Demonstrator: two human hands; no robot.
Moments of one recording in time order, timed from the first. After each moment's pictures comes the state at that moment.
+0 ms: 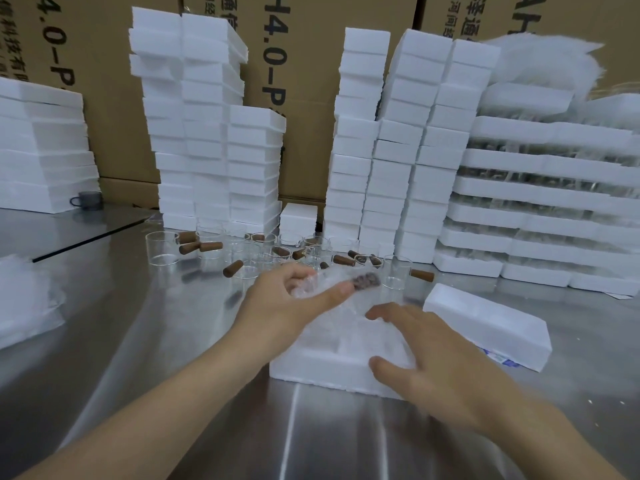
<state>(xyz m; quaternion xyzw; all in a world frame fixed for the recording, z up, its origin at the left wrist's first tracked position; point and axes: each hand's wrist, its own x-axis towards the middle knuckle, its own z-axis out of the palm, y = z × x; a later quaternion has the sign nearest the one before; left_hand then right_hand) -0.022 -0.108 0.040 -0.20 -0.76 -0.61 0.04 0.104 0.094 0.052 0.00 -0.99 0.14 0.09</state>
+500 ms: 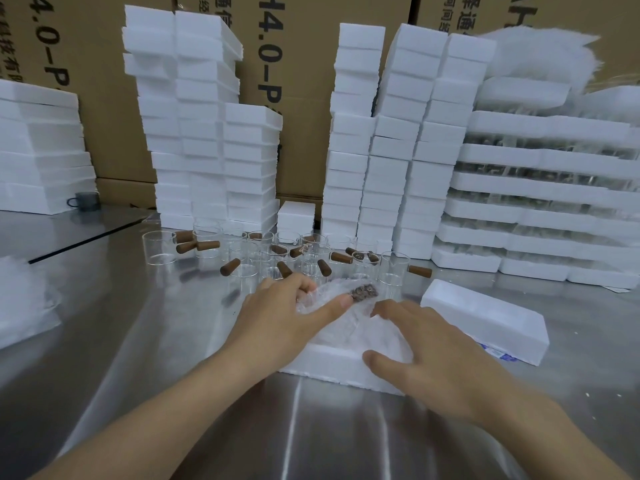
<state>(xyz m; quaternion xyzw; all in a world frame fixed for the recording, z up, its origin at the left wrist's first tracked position) -0.030 -0.106 0.020 -0.23 -0.87 -0.42 0.09 0.101 0.094 0.052 -0.01 -0.99 0.13 0.08</state>
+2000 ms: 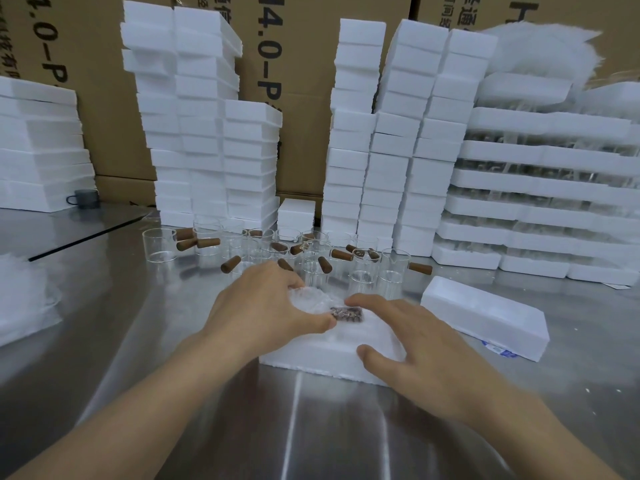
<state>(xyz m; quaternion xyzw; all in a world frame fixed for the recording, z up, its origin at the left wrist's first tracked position) -0.024 -0.122 0.051 -0.22 -0.93 -0.25 0.14 0.096 0.091 0.042 0.03 -0.98 0.17 0.12</state>
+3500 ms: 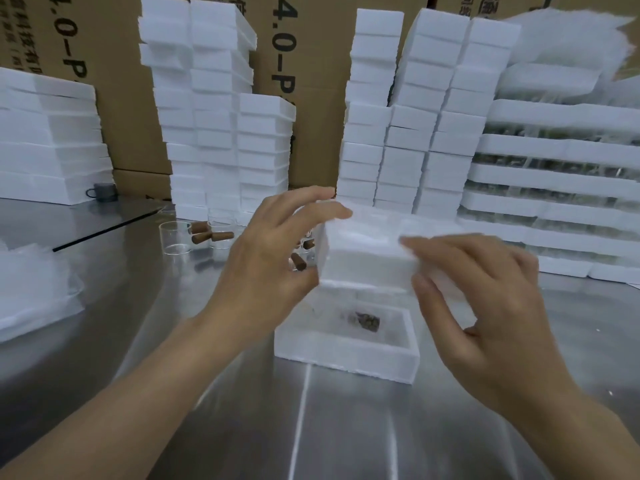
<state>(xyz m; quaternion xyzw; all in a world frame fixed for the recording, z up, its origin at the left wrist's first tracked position) -0.019 -0.138 0.071 -0.44 -0.72 -0.39 0.38 0.116 0.082 0.074 0.14 -0.84 0.10 0.52</state>
